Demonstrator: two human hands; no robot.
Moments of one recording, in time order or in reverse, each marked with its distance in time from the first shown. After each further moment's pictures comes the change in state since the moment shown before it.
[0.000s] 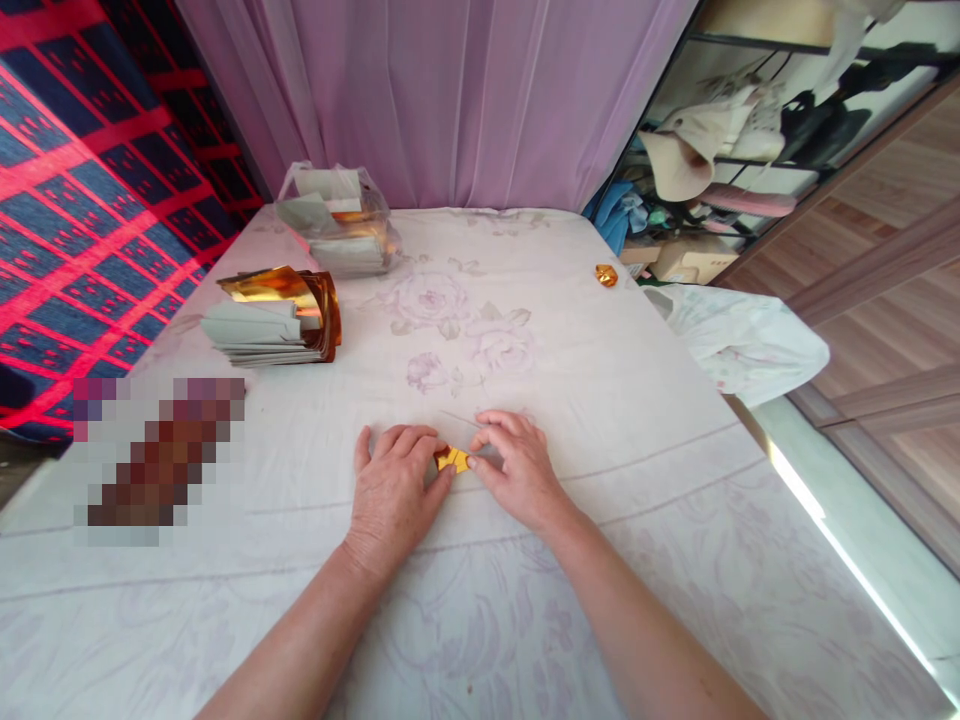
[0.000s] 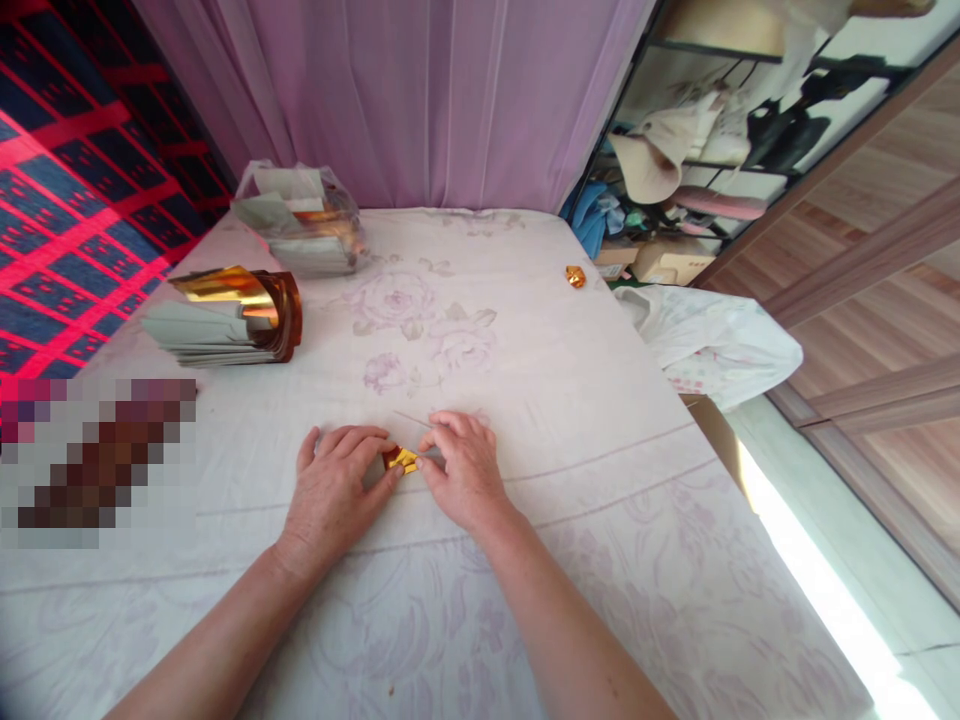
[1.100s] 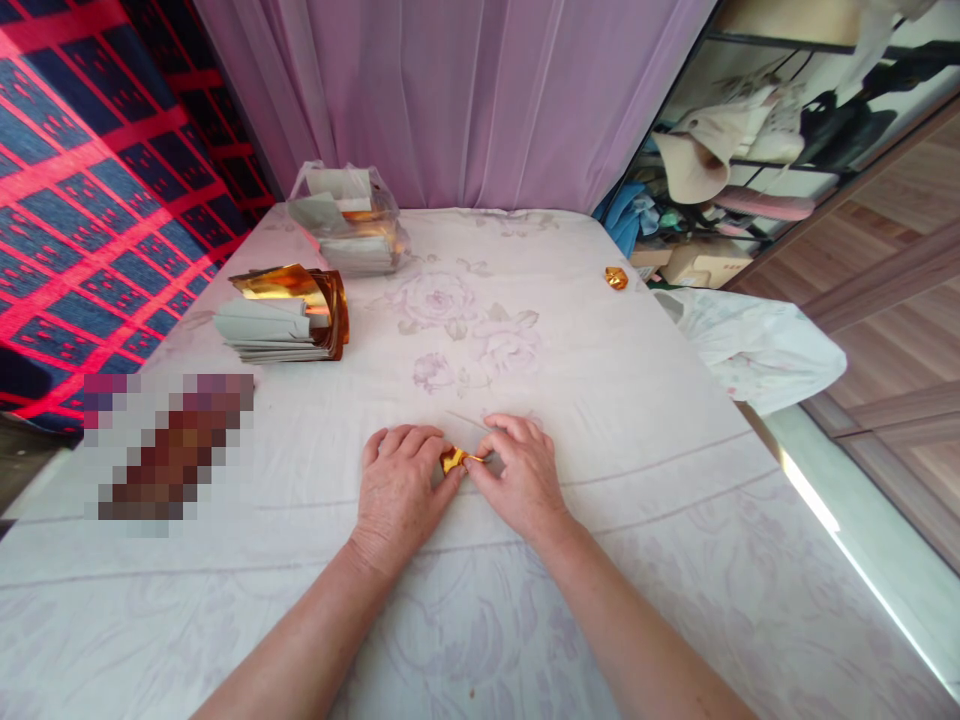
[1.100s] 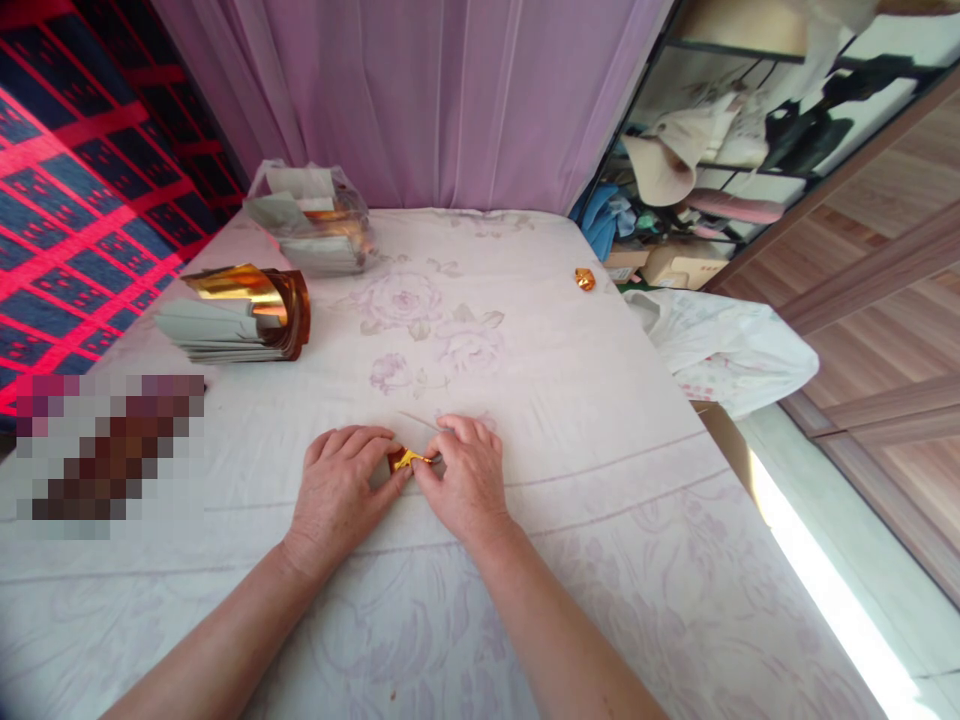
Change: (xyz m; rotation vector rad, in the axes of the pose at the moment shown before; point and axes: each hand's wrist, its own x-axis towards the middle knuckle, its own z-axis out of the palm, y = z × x) left_hand 0.002 -0.001 0.002 0.011 0.071 0.060; right_hand -0.003 -0.011 0.006 -0.105 0.137 0.033
